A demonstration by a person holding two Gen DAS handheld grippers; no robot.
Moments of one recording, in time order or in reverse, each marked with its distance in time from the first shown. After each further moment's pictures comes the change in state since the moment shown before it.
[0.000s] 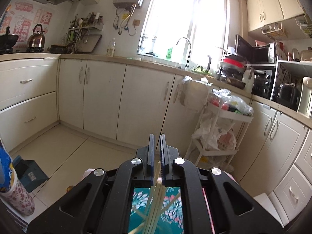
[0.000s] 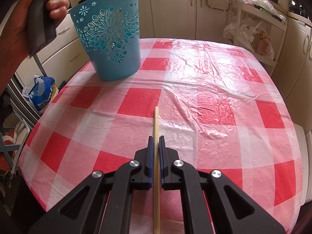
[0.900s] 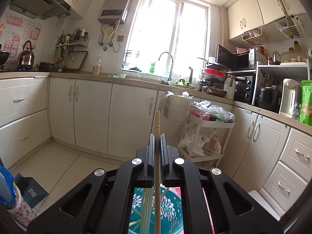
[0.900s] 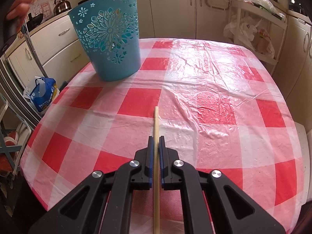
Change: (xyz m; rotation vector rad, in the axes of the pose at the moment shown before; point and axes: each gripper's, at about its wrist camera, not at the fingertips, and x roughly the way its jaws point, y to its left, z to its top) left arm -0.075 -0.009 0.041 0.059 -0.097 -0.107; right arm -0.001 -0.002 0.001 0.002 0.002 0.004
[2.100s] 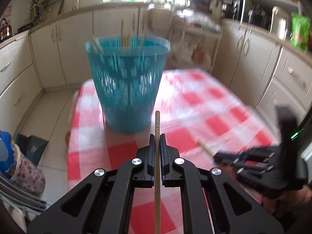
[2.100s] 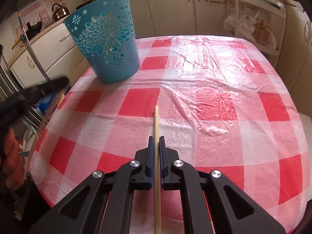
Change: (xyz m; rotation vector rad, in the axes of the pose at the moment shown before) left arm -0.051 -0.013 -0.188 0.121 0.505 -0.082; right arm -0.001 -0.013 0.003 0.078 0.020 0.080
